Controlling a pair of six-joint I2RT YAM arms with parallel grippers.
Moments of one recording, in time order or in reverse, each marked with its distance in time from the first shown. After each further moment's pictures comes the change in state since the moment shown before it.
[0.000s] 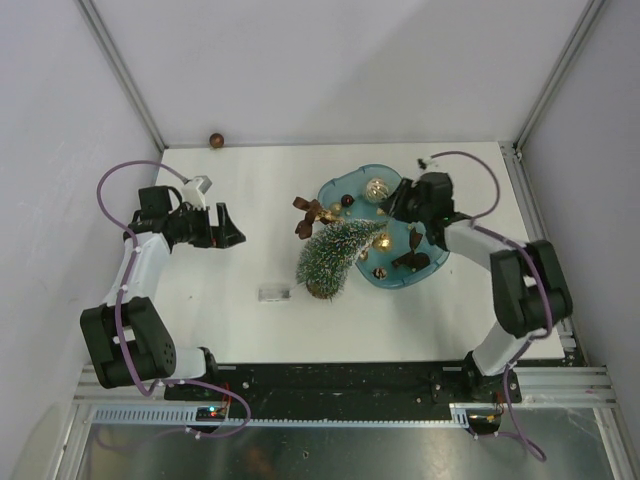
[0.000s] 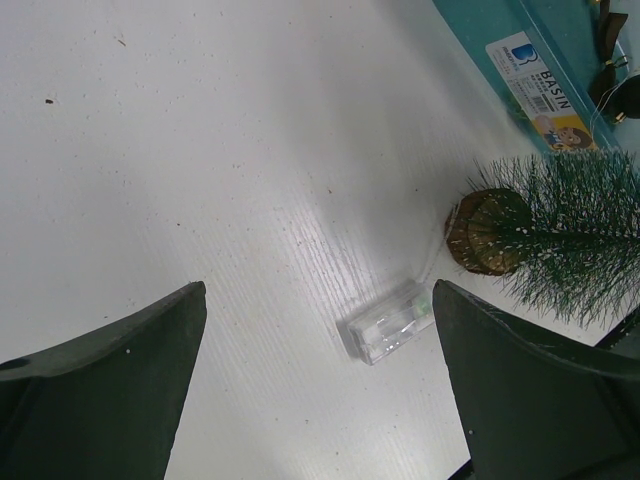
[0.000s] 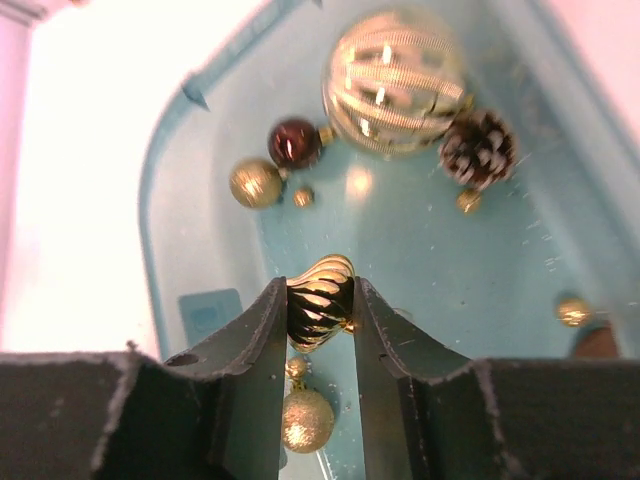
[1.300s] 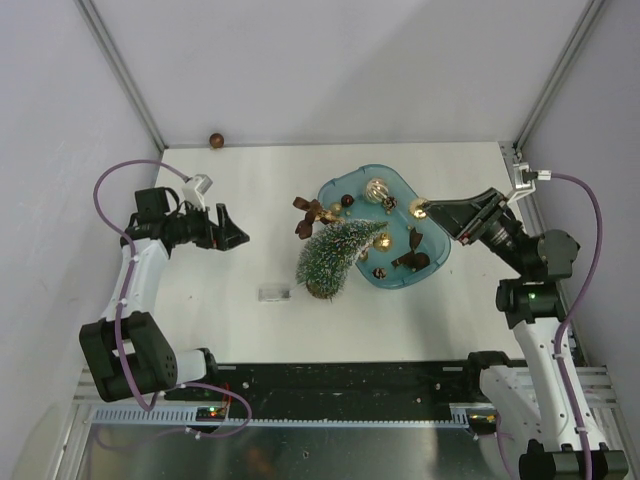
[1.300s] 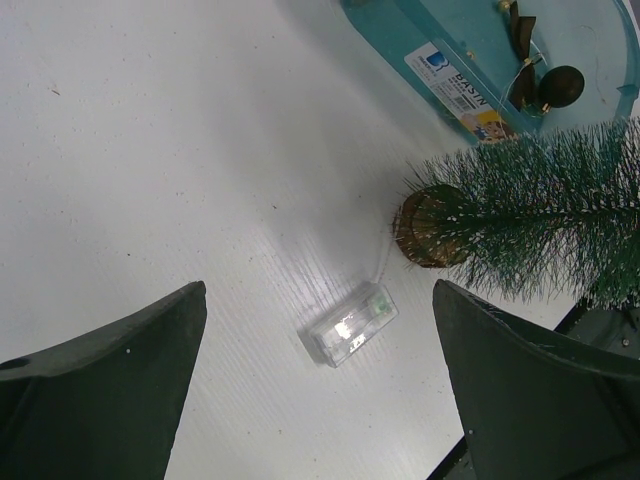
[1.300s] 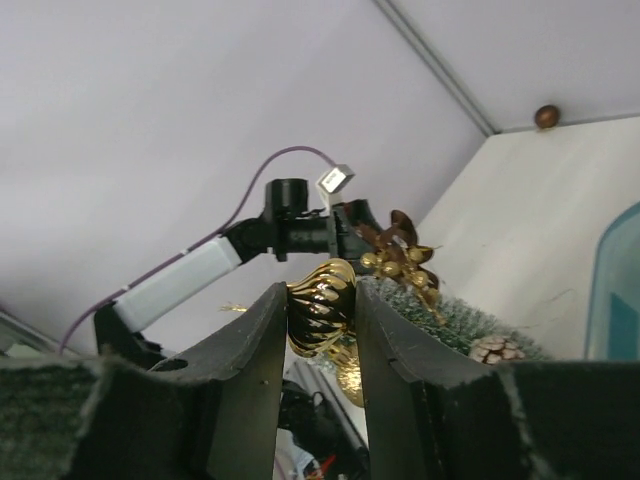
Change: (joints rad) left arm 0.000 -0.068 -0.014 -0.004 0.132 0.019; right arm -0.288 -1.015 -0.233 0.137 -0.606 0.514
